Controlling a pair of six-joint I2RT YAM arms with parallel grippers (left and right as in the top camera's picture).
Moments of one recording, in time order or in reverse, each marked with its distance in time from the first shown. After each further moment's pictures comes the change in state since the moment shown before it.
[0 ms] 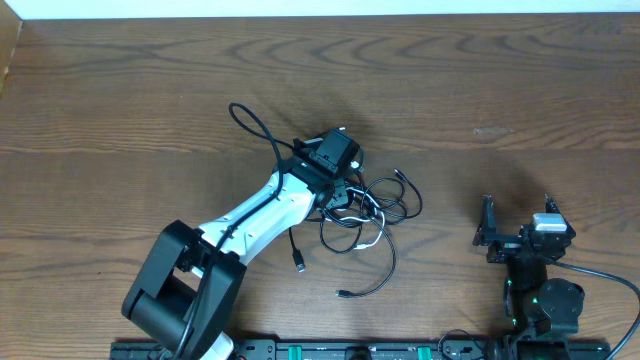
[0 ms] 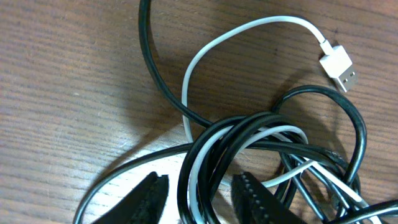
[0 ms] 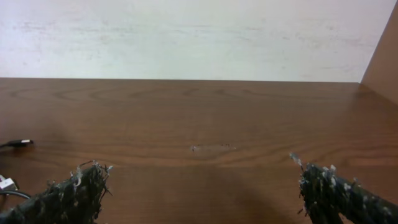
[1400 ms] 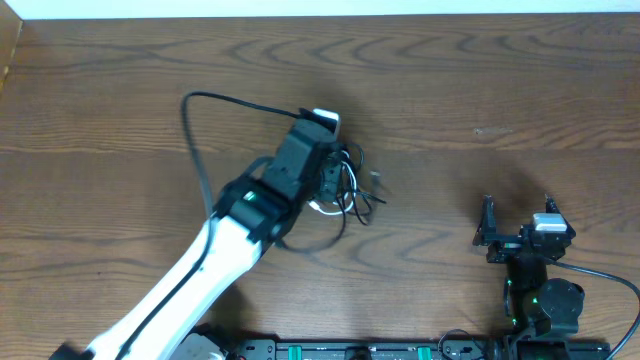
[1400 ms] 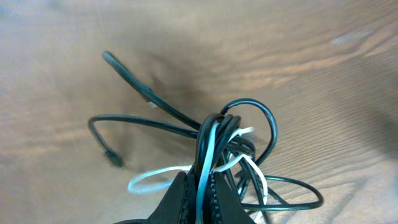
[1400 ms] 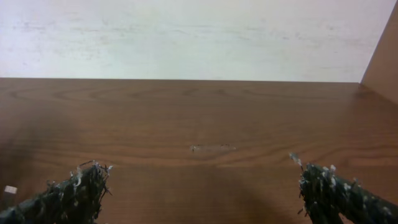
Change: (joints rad) left arm 0.000 -0.458 0.001 0.041 0.000 0.551; right arm 0.000 0.000 0.000 0.000 0.000 0.000
